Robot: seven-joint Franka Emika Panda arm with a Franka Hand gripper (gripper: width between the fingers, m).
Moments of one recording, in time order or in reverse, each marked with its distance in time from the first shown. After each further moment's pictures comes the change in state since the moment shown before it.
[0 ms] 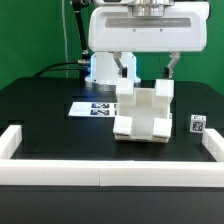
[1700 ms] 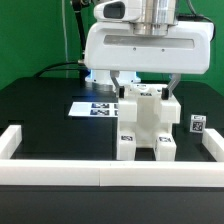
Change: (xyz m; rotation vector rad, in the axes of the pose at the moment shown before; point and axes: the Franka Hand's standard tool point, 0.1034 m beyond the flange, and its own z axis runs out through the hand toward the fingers) arm 0.047 0.006 0.027 -0.055 -0.002 -0.072
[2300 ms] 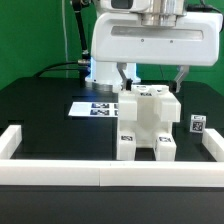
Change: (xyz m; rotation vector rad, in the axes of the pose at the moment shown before) arm 0.000 -0.012 -0.017 0.006 -0.007 -0.005
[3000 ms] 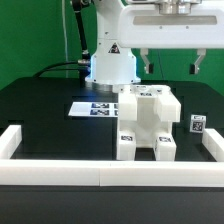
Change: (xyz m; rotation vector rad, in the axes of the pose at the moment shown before) arm -0.073 -0.059 -0.013 0.051 0.014 0.228
